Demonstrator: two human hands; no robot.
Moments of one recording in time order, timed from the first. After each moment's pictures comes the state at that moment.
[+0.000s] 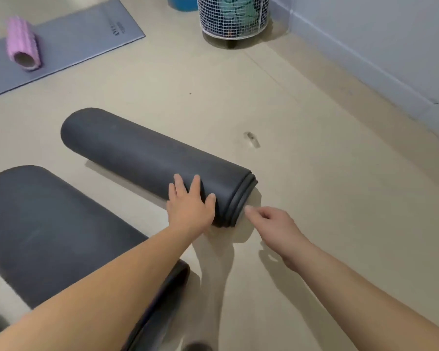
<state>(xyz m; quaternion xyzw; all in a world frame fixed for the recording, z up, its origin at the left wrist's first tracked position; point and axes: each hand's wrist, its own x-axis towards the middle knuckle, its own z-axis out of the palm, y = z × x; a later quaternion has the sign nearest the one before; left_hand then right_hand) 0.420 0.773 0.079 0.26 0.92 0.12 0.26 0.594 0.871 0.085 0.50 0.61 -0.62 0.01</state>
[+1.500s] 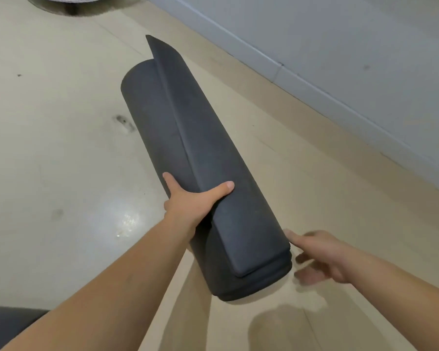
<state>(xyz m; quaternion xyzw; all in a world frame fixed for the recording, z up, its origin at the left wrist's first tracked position) 0.597 0.911 0.026 0.15 0.79 0.30 0.52 0.865 0.934 0.048 0.76 0.34 -0.55 0.07</state>
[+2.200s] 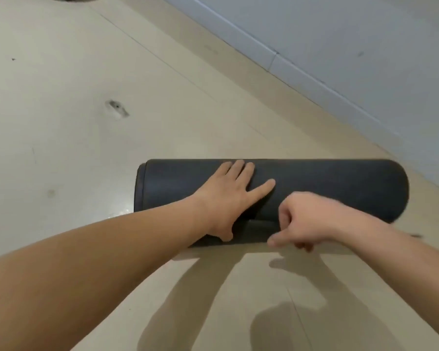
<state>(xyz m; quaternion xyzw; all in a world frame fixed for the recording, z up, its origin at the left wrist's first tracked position) 0.659 0.914 0.048 0.86 0.49 -0.10 0.09 0.839 0.944 0.127 0.52 0.74 -0.26 0.35</state>
